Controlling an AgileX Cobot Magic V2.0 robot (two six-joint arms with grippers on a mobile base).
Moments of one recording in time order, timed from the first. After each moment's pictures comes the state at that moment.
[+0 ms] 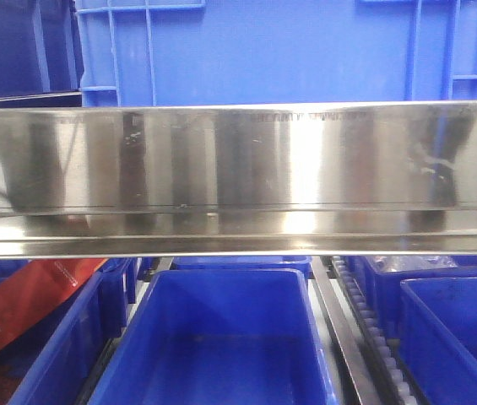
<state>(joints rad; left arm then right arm) -0.12 0.13 -0.38 -0.17 0.23 0.13 0.21 0.24 -0.28 -0.01 0.03 0.10</state>
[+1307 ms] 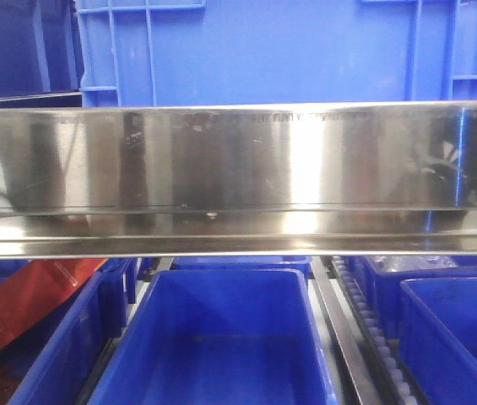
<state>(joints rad) -0.12 0.13 -0.38 -0.17 0.23 0.13 0.07 0.00 0.00 0.00 0.03 0.10</state>
